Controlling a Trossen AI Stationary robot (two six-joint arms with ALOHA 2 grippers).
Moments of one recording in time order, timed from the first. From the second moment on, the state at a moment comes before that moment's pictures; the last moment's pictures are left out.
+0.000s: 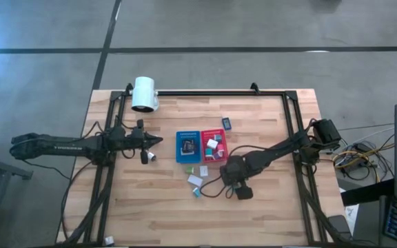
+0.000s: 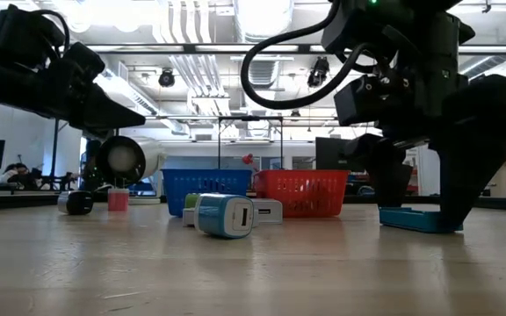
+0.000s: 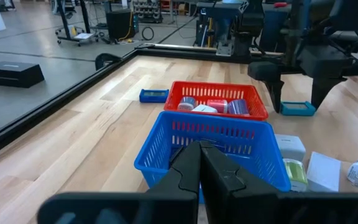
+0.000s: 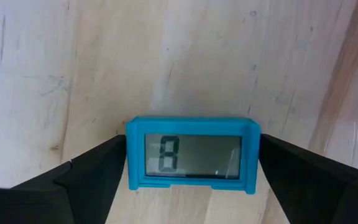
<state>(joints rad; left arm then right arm) 0.17 0.63 0.03 0.39 -0.02 -0.01 0.26 1.81 1.00 -0.55 -0.08 0.11</state>
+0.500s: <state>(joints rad) 0.17 0.63 0.03 0.39 -0.02 -0.01 0.26 1.73 0.98 -0.48 -0.05 0.05</state>
